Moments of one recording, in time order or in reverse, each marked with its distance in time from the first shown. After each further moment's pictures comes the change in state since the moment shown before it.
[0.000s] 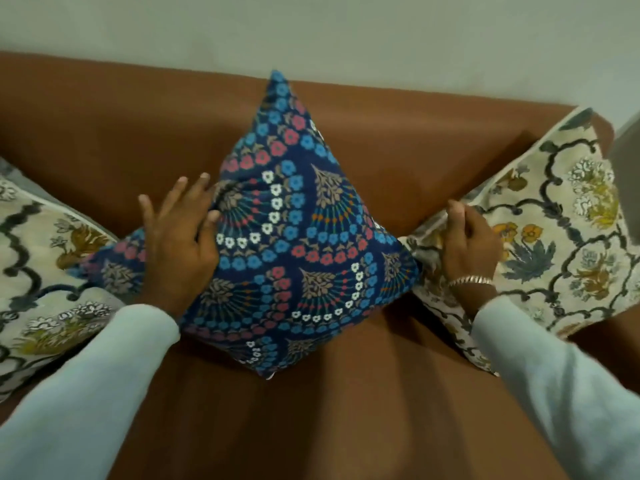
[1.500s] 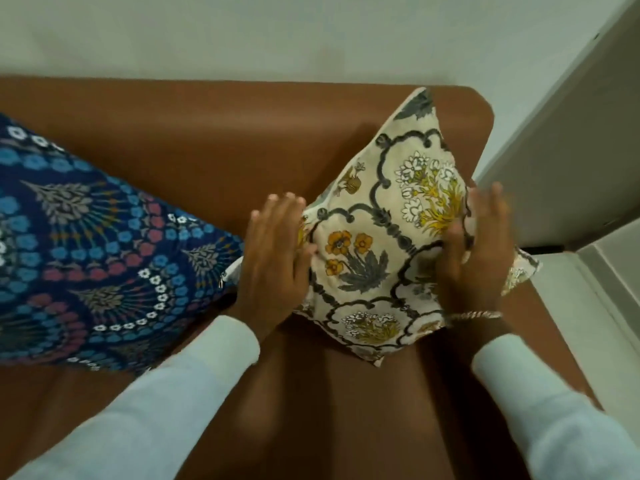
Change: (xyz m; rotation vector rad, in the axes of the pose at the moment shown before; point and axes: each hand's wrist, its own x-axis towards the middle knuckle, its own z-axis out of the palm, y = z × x) left_hand -0.021 0.280 0.196 -0.095 -0.215 0.148; right_hand 0.110 0.148 -0.165 -0.166 -0.012 -0.243
